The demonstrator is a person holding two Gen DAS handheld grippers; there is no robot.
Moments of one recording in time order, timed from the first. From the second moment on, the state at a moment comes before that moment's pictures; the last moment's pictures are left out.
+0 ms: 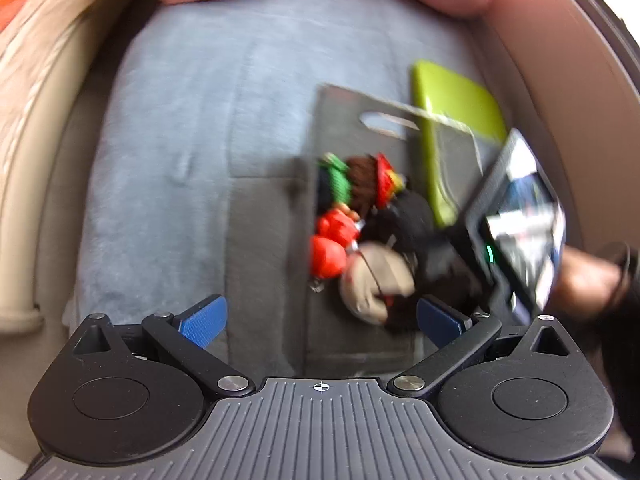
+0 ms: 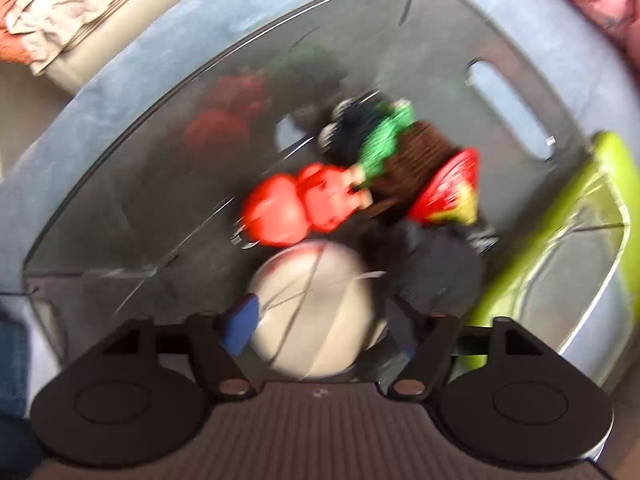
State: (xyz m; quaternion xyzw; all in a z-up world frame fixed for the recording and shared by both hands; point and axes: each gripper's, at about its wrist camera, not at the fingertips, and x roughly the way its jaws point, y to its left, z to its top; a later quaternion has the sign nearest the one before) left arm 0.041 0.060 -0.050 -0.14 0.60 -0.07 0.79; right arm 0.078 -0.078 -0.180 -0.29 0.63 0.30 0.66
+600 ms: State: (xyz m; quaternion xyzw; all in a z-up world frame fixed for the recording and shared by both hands) left arm 0.045 0.084 -0.057 -0.18 0.61 -0.07 0.77; right arm 0.096 -0.098 -0.207 -0.07 0.71 0.27 0.64
